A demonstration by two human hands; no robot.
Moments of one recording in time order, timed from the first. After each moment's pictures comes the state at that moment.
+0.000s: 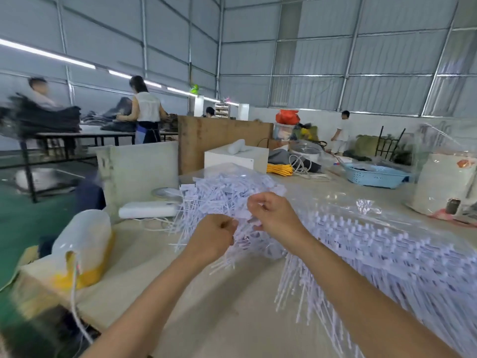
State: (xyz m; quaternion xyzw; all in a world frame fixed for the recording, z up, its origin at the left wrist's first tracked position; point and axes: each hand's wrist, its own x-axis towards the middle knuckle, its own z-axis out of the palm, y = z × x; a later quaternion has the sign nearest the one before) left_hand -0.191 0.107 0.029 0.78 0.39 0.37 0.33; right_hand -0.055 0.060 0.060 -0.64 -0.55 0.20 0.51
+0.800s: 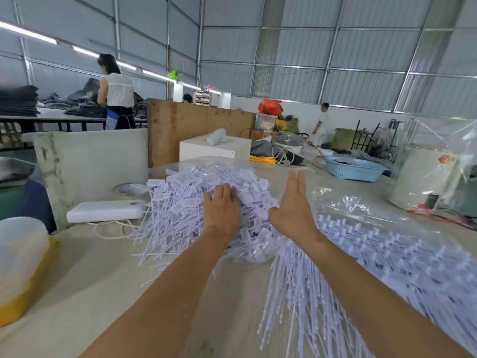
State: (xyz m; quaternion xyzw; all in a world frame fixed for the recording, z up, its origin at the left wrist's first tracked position) left_hand -0.072 0.198 0.009 0.85 0.45 0.20 -0.17; right_hand 0.023 0.092 0.050 -0.78 -0.49 -0.02 0.37
